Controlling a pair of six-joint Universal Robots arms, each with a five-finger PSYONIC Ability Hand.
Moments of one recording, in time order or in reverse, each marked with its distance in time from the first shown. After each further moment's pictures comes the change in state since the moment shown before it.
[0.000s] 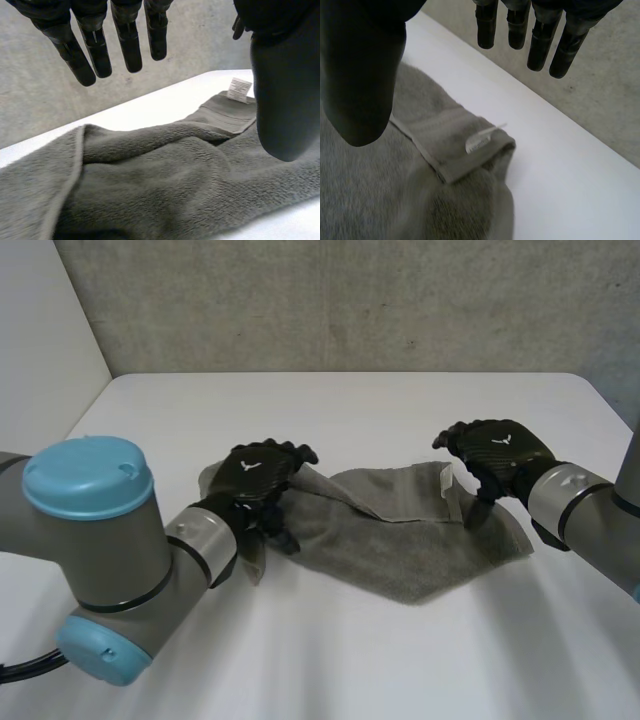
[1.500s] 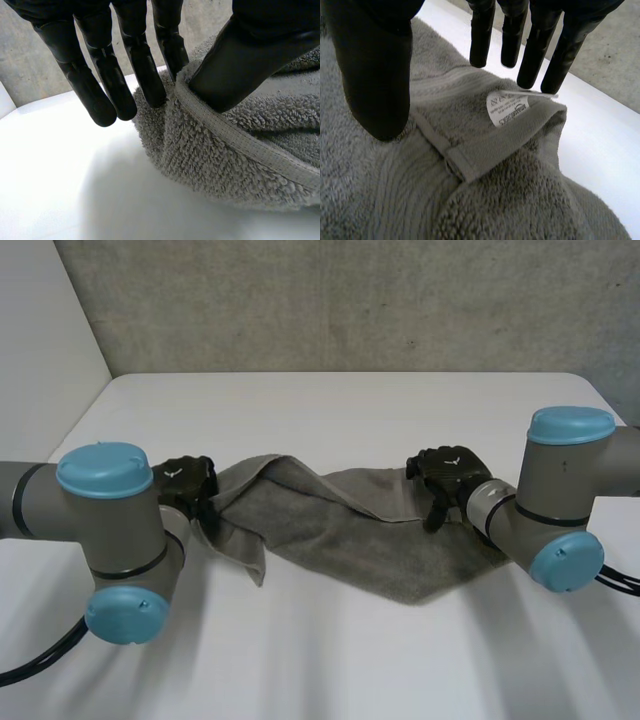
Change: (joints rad) left arm 0.131 -0.201 0.081 0.044 -0.317 -0.051; right arm 0.086 0.427 -0.315 -0.060 0.074 0.032; left_hand 0.920 0.913 0.947 0.916 0.958; right_hand 0.233 0.209 0.216 0.213 0.245
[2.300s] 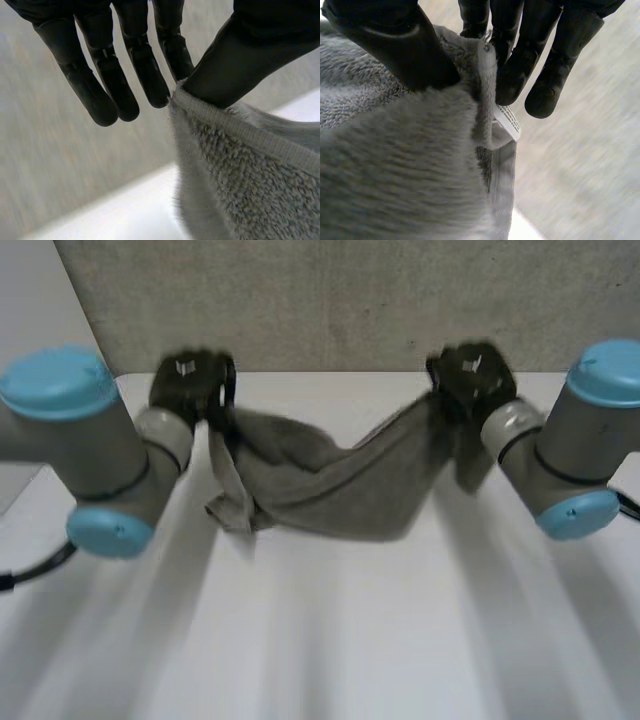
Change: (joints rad) left arm 0.019 0.049 0.322 -0.005 0.216 0.147; right arm 0.002 -0.163 -0.061 -0.282 0.024 -0.057; left_hand 0.080 0.091 0.095 0.095 0.080; right_hand 0.859 0.846 0.867 0.871 0.843
